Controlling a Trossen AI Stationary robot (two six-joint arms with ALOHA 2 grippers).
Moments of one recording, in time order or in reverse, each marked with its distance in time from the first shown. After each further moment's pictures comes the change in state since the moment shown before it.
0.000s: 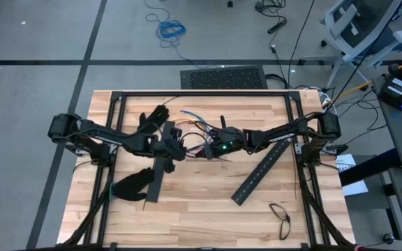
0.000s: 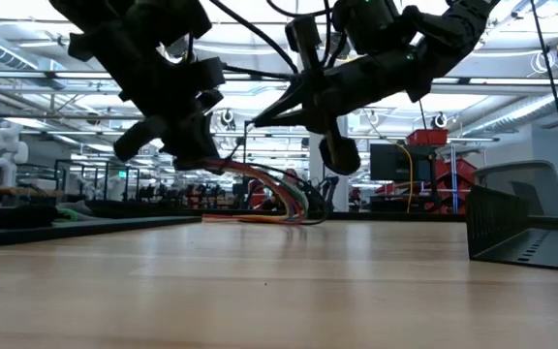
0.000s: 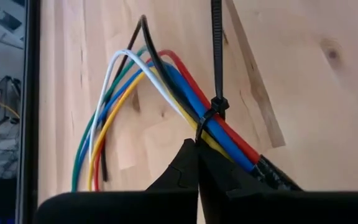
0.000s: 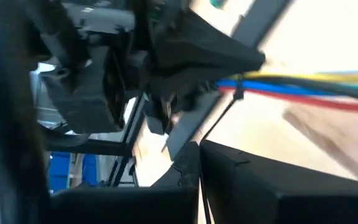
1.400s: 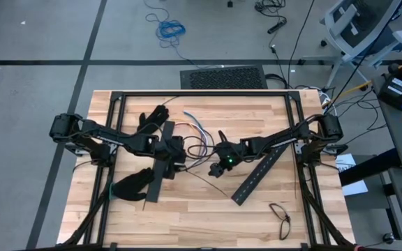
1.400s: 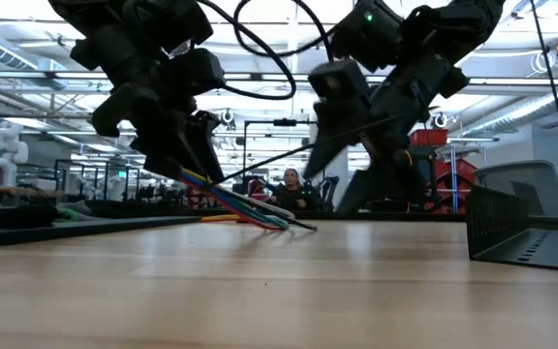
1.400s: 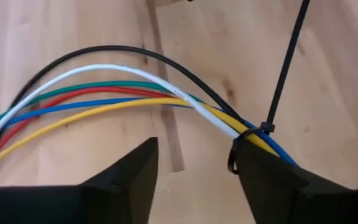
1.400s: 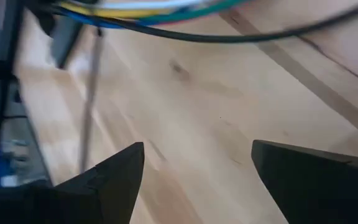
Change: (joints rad) left arm -0.016 -0.006 0.007 0.016 0.320 -0.276; right arm 0.087 -0.003 0.000 -0.471 0.002 -0.141
